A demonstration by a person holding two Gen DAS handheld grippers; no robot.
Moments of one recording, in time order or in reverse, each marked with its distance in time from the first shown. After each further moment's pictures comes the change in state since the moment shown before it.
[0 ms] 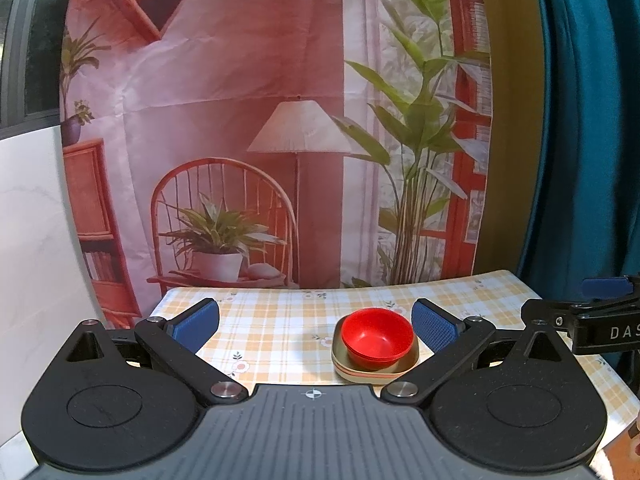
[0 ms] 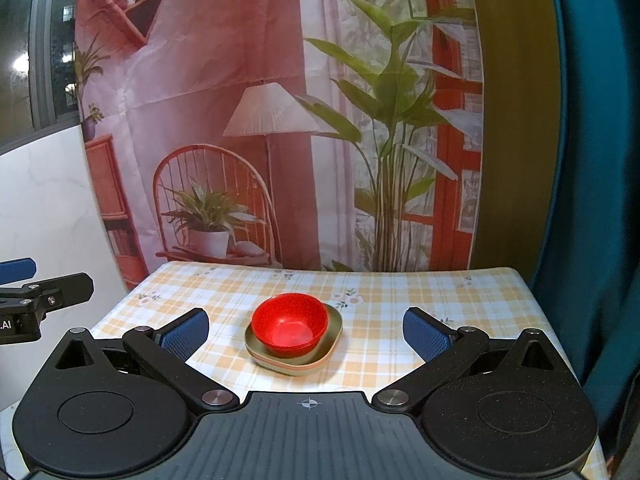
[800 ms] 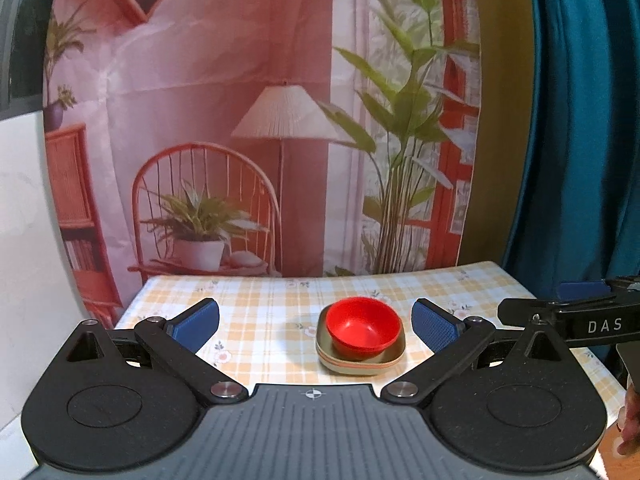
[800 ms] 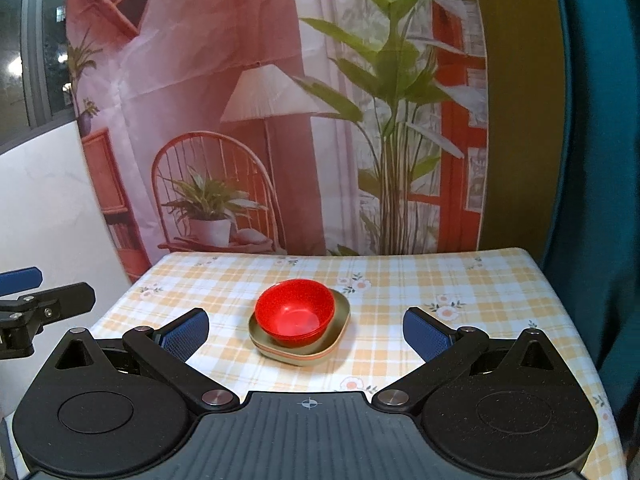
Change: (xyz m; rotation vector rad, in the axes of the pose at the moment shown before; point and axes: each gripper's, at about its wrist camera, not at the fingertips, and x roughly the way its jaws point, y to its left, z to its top) left arm 0.012 0.002 -0.007 -0.002 0.019 -0.060; right arm 0.017 -0.002 -0.007 0.037 0.040 0.020
